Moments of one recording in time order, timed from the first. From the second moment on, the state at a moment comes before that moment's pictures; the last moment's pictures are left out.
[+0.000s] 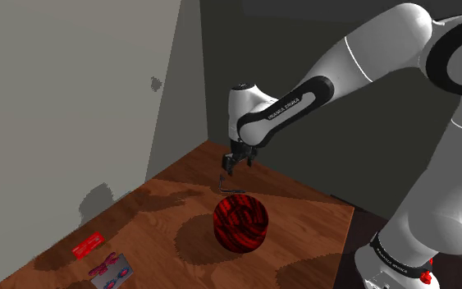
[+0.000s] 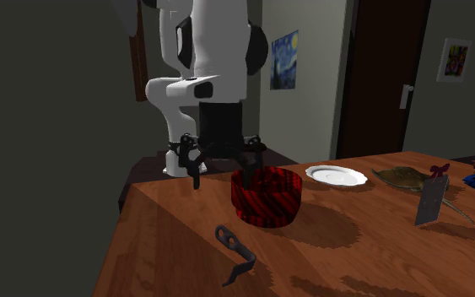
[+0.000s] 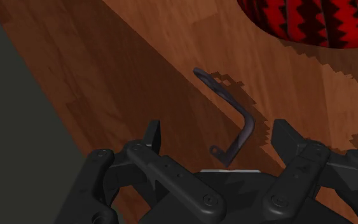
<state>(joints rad) 0.06 0.14 0.21 -2.24 -0.06 2.36 0.43</state>
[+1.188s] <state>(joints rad) 0.13 0.48 0.18 -2.03 -0.14 2.52 0.54</state>
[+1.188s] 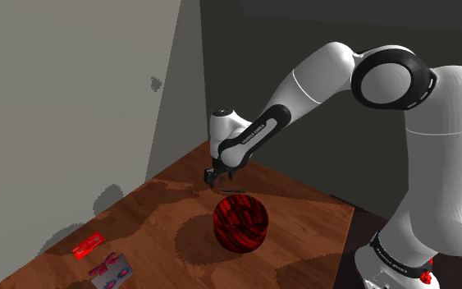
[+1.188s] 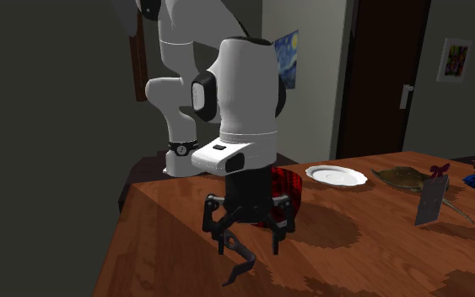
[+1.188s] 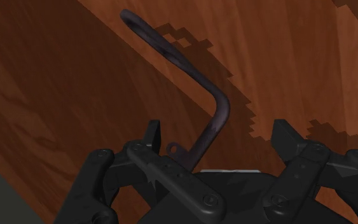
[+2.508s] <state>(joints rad) 0.38 0.47 0.01 -2.02 -0.40 2.48 0.85</state>
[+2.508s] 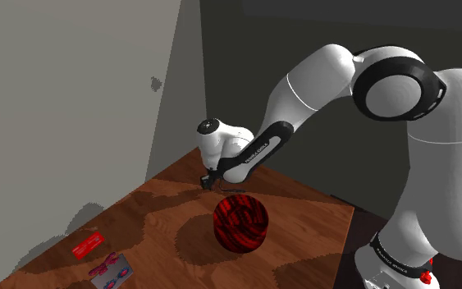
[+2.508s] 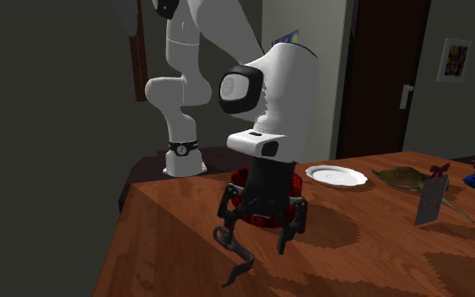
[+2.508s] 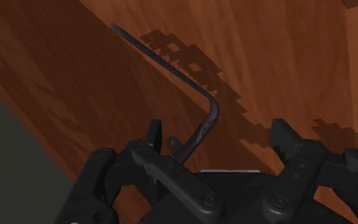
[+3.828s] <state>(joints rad) 0.59 0.54 -0.17 -1.95 -0.48 2.42 1.41</state>
